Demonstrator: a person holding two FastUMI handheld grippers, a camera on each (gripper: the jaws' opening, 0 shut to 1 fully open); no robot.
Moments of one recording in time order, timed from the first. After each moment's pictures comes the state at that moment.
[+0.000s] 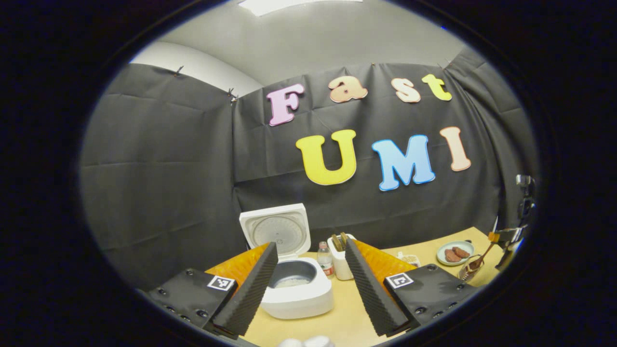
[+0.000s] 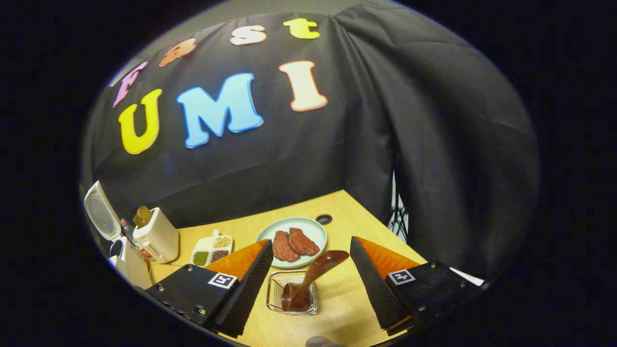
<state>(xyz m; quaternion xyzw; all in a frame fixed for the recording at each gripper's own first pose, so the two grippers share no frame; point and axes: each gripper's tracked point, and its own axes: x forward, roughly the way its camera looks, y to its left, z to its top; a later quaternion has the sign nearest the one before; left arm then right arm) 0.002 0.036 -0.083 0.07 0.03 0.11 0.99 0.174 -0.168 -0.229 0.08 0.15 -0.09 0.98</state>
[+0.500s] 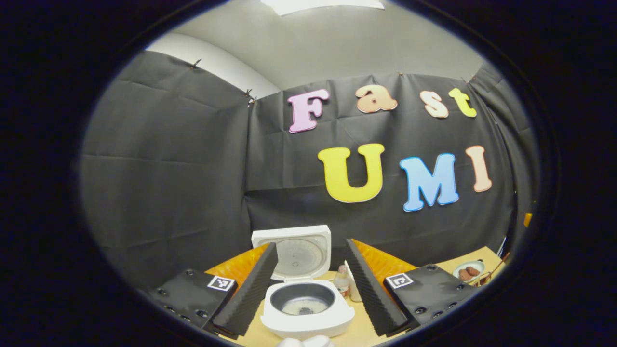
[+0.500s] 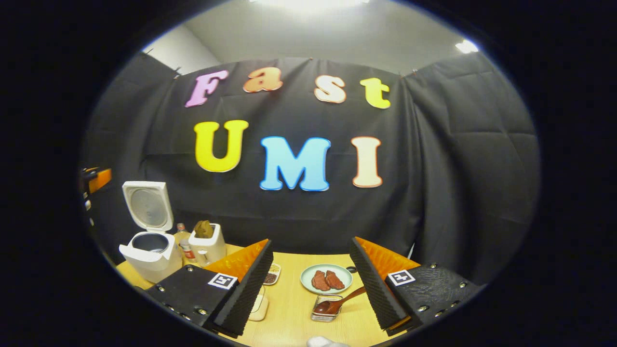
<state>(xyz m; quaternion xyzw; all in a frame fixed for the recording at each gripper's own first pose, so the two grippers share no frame) 0.094 0.129 -0.043 0.03 0.00 0.14 0.99 0.063 -0.022 -0.070 -0.07 0.03 0.04 1.00</state>
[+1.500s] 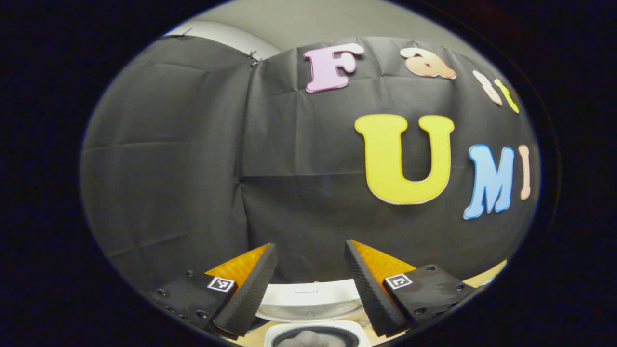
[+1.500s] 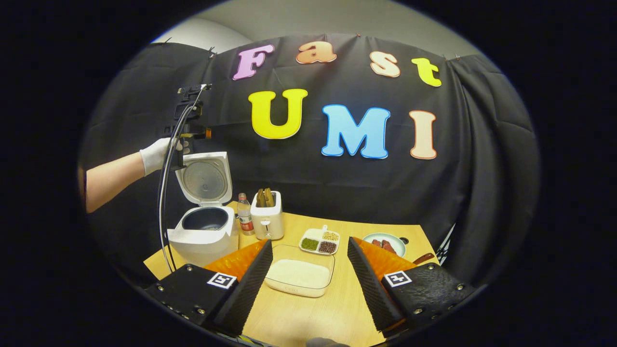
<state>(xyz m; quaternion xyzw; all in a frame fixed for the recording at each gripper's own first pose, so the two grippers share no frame) 0.400 0.278 -0.077 0.01 0.10 0.19 0.98 0.025 0.091 -0.130 -0.05 0.16 0.13 0.98</state>
